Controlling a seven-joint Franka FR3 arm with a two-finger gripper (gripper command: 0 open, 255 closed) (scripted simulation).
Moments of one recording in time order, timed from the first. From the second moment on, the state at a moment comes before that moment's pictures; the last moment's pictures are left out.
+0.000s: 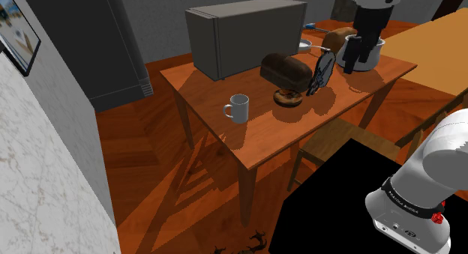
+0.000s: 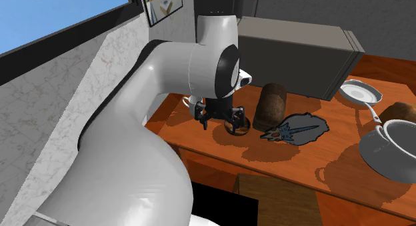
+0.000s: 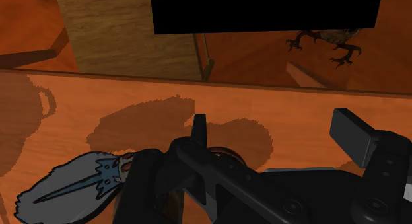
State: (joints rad) arm 0.00 -0.81 -0.03 -2.42 -0.10 1.57 -0.04
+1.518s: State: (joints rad) arm 0.10 -0.16 0.03 -2.27 0.00 2.21 -0.01
